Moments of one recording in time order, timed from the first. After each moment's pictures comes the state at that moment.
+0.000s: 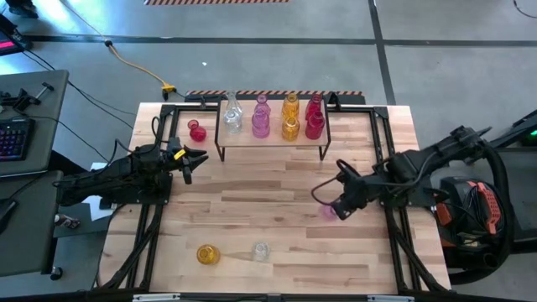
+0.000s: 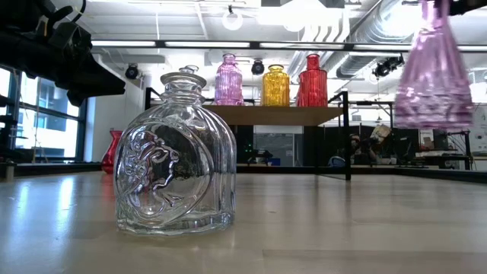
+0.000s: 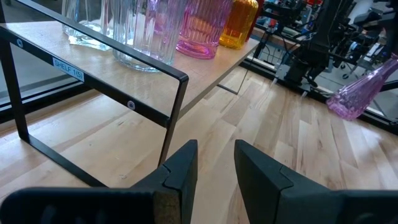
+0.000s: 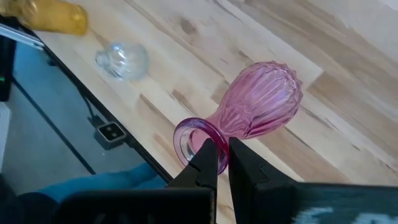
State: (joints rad) left arm 0.24 0.06 0.16 -0.32 -0.15 -0.30; right arm 0.43 1.19 1.21 -1.08 0.01 1.38
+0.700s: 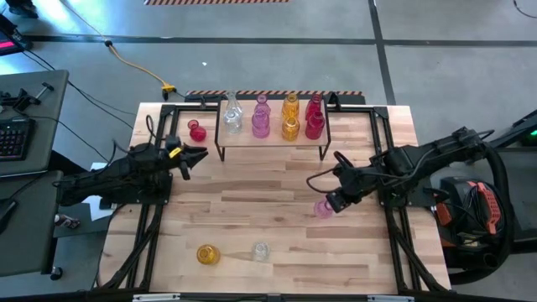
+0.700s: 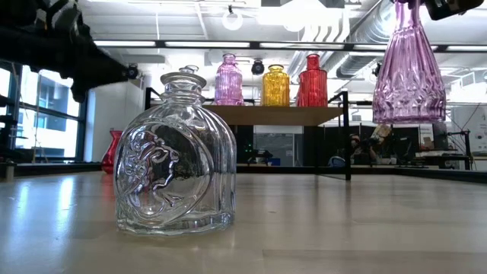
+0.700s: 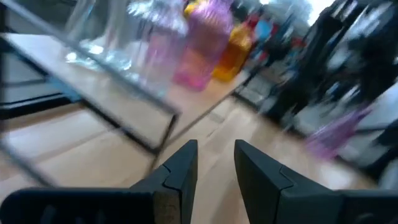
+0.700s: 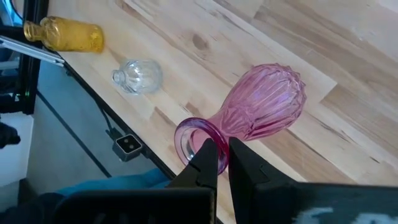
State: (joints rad) left arm 0.24 0.06 0.16 -0.21 -0.15 -0.45; right arm 0.34 1.20 1.21 -1.02 -0.03 1.35
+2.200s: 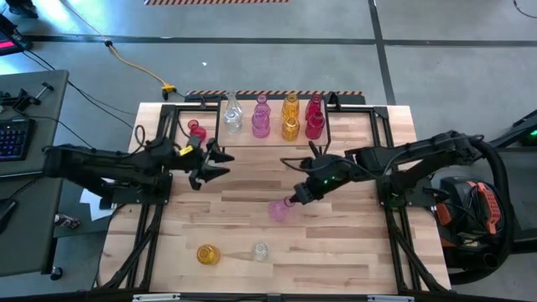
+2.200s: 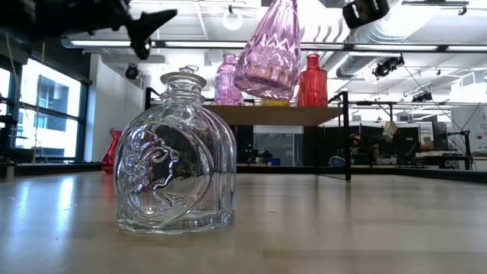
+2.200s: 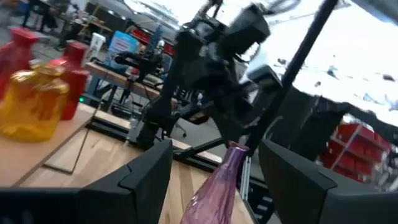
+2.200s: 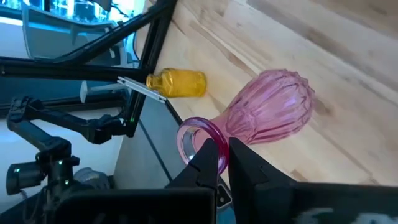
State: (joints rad) left arm 0.10 0.80 0.32 0.64 0.20 -0.46; right arm 0.19 1.38 1.22 -0.48 -0.13 1.27
